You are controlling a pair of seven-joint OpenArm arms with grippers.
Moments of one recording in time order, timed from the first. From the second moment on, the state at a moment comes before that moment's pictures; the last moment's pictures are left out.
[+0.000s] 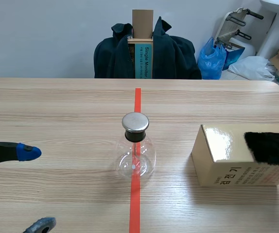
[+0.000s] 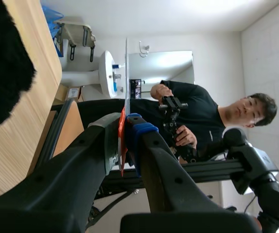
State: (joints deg) left arm 42.4 -43.0 -2.4 101.7 -0.5 -41.8 -38.3; right arm -34.1 4.6 30.2 86.5 -63.2 -35.1 36.1
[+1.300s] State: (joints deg) left arm 42.3 -42.9 -2.4 101.7 -0.5 -41.8 -38.0; right arm -25.8 1.9 32.7 70.5 -73.4 -38.5 45.0
